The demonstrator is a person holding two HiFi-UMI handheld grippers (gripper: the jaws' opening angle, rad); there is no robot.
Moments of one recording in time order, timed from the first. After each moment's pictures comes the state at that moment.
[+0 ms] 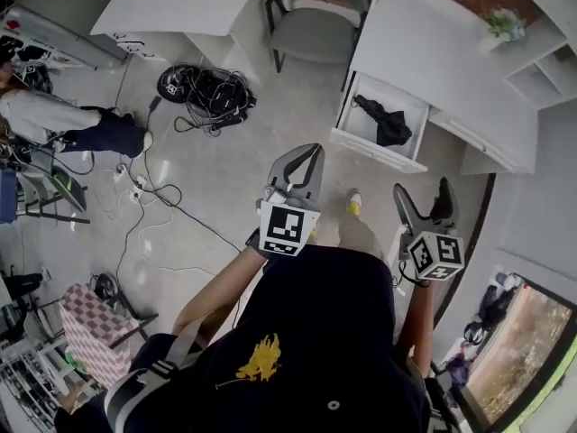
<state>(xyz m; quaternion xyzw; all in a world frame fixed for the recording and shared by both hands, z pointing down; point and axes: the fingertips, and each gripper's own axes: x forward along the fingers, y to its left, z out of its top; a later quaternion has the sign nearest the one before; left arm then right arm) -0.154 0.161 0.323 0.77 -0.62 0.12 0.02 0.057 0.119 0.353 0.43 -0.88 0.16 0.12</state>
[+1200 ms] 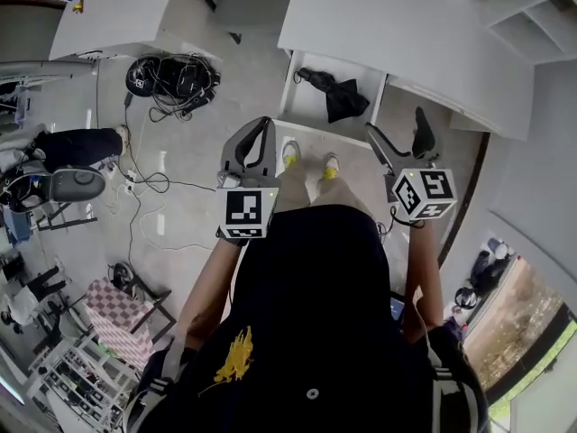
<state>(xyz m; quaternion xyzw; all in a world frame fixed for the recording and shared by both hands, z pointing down) -0.062 -0.015 0.351 0.73 -0.65 0.19 0.07 0.141 -0.108 0.399 0.37 -0.90 0.20 0.11</state>
